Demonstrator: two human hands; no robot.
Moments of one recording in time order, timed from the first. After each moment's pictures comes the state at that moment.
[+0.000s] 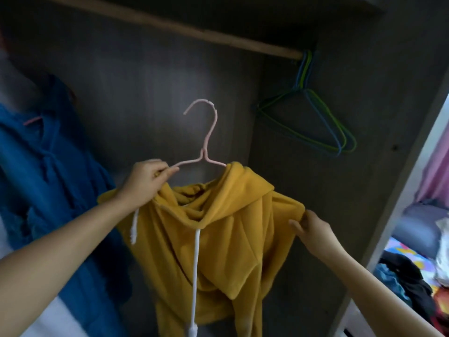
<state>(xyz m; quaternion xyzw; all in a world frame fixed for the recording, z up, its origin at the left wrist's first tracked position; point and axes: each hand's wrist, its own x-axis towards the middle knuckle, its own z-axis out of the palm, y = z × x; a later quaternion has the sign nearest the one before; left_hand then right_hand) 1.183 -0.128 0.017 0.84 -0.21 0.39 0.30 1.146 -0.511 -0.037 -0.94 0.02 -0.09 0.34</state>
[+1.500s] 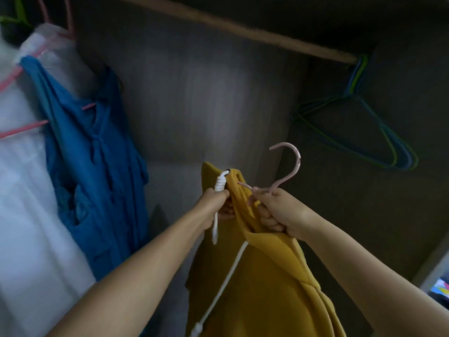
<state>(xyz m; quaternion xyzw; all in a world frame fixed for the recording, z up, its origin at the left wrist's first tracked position) 1.195 -0.220 -0.022 0.65 0.10 0.03 0.75 1.147 -0.385 0.044 -0.79 -0.16 0.18 0.56</state>
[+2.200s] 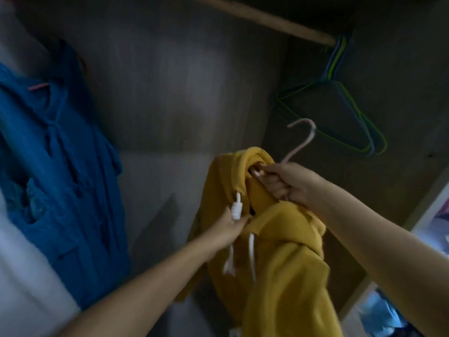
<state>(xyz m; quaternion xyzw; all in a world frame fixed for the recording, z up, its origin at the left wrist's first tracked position) 1.160 -0.281 -0.066 0.80 -0.05 -0.02 0.59 1.192 -0.426 0.069 -0.70 0.01 0.22 0.68</state>
